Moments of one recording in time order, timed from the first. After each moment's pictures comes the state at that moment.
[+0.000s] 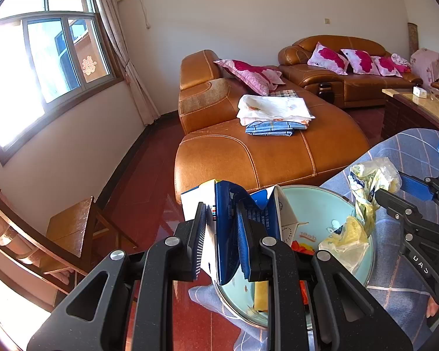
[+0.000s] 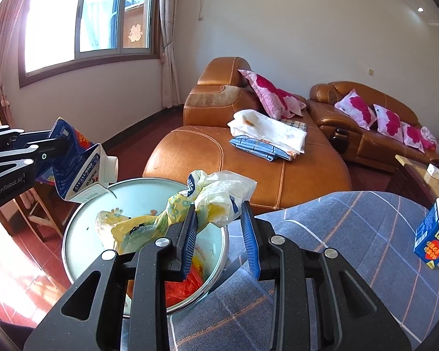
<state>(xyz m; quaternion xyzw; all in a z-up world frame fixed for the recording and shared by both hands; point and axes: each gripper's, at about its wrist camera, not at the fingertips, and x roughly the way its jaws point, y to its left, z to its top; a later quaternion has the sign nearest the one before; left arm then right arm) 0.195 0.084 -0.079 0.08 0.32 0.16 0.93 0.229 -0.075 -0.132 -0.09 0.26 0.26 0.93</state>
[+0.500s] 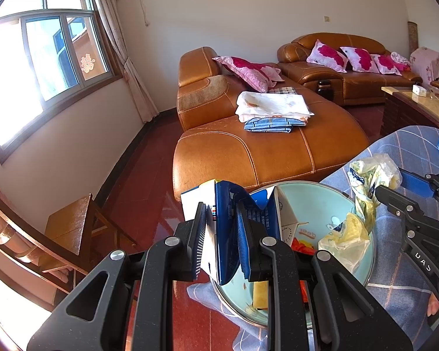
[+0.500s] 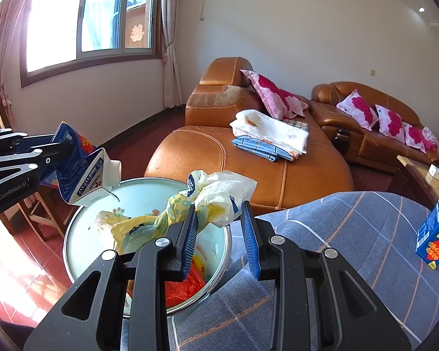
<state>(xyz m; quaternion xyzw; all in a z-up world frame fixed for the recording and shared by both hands) 0.195 0.087 -0.084 0.08 0.33 0.16 0.93 0.229 -0.075 -0.134 -0.09 0.26 0.26 0.92</state>
